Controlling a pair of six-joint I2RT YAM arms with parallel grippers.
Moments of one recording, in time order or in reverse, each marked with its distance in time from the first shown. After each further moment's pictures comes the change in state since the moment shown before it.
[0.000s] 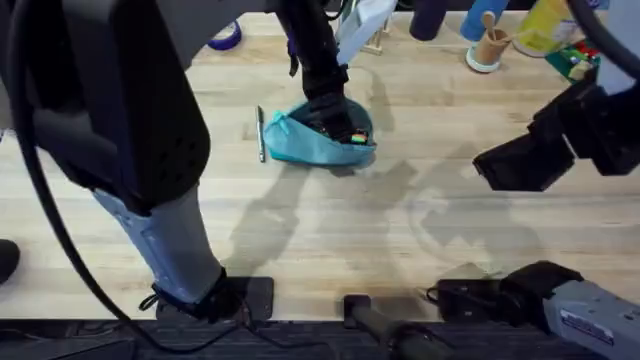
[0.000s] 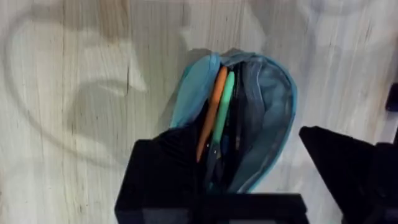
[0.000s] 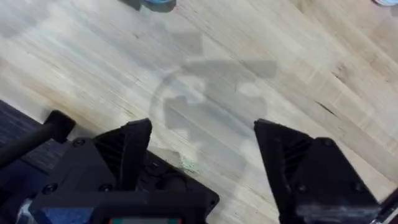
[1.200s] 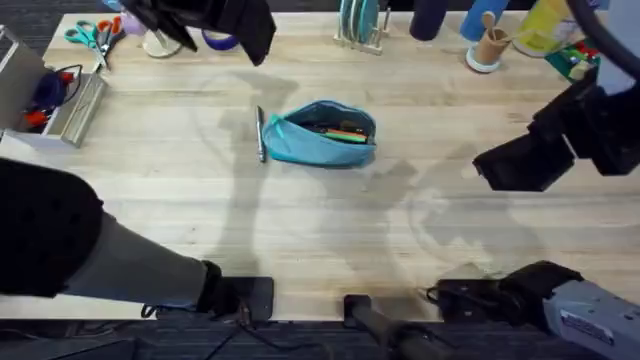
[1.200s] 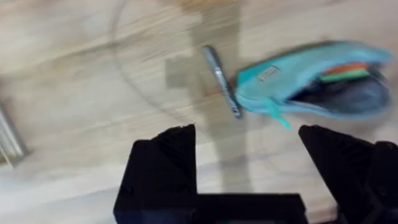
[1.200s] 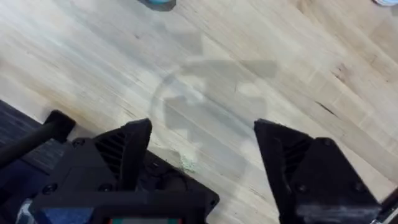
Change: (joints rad) left arm 0.340 -0.301 0.100 -0.110 -0.375 -0.864; right arm 0.000 0.000 0.000 0.000 0.000 0.000
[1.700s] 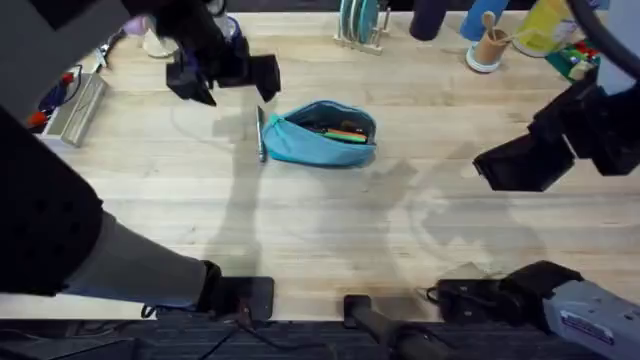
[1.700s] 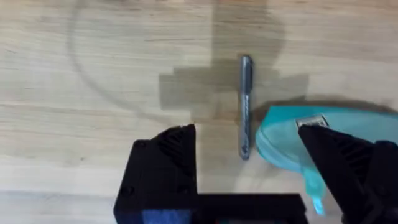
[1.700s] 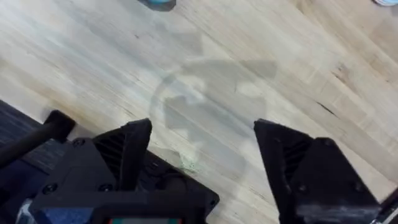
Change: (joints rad) left arm 0.011 0.000 -0.479 0.434 -0.072 -0.345; right arm 0.000 0.000 0.000 0.000 0.000 0.000
